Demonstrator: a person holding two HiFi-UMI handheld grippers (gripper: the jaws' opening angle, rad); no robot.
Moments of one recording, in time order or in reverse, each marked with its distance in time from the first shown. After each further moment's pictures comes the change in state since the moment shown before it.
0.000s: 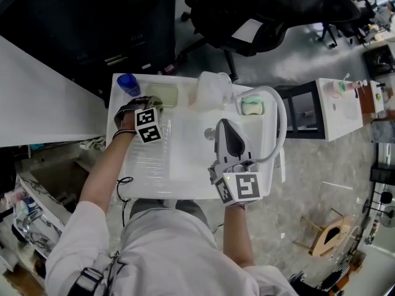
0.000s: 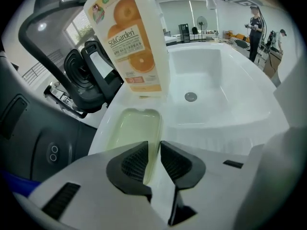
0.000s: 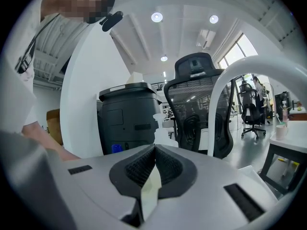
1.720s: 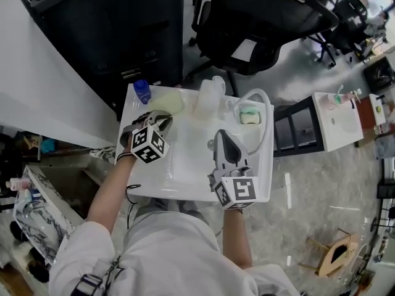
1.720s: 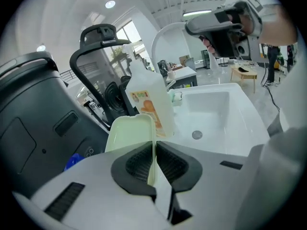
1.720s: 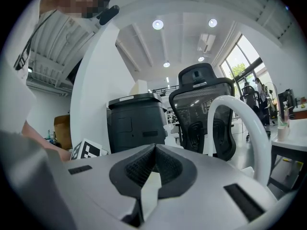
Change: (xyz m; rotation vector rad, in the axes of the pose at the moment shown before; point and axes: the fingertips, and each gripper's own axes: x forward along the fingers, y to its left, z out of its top) left arm -0.140 -0.013 0.061 -0.227 -0.271 0.237; right arm -0.061 0.024 0.019 0.008 -0.070 0.047
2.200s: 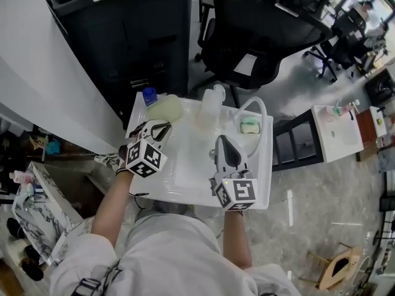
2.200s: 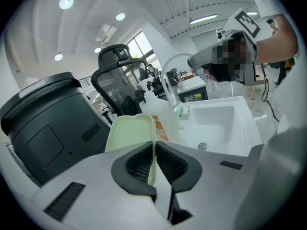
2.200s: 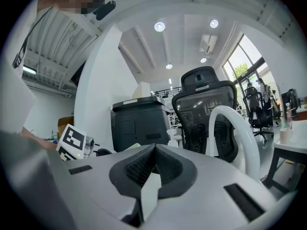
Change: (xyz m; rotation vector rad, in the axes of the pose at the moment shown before) left arm -0.080 0.003 0.034 -0.055 -0.100 0.158; right arm -0.020 0.010 0.014 -0.013 -0.022 0.036
